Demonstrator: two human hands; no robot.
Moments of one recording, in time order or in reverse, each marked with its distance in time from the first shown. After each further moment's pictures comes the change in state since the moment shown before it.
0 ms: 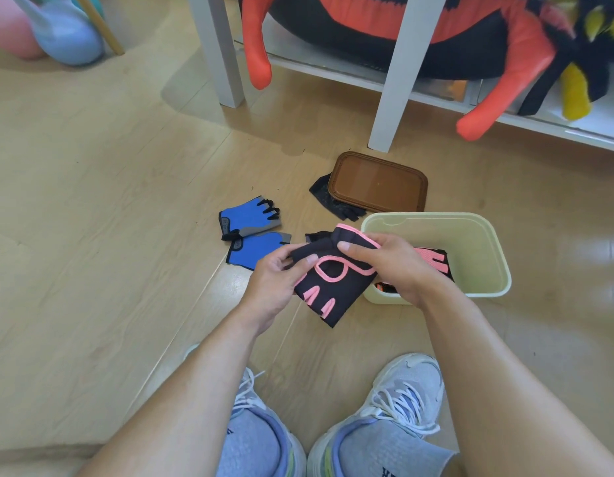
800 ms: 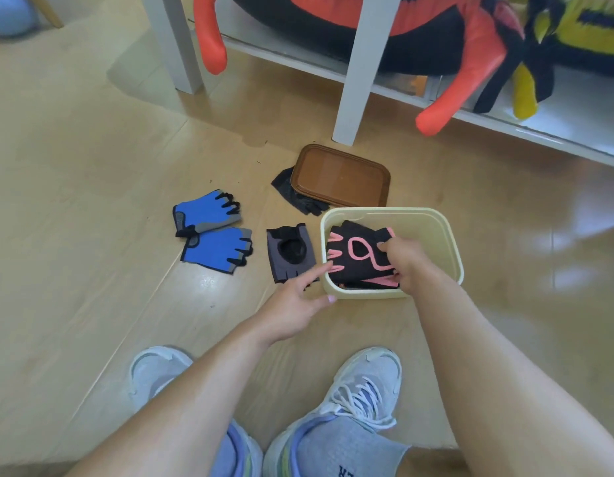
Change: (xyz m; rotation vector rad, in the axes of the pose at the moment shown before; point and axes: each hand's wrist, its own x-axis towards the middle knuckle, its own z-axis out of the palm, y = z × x) left_hand 0.003 -0.037 0.063 0.518 -0.354 0.017; right_hand 0.026 0.033 -0.074 0.080 0.539 0.412
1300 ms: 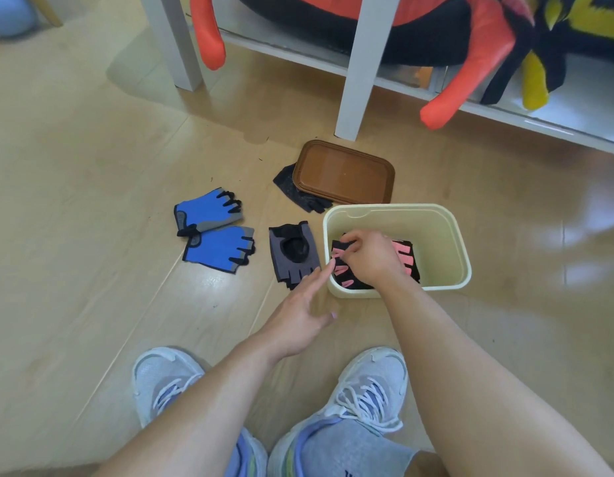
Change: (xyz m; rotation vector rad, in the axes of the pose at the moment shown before) left_hand -0.003 -0.013 0.016 0.147 -0.005 0.008; right_hand 0.017 0.018 0.042 -0.624 -0.030 -0.473
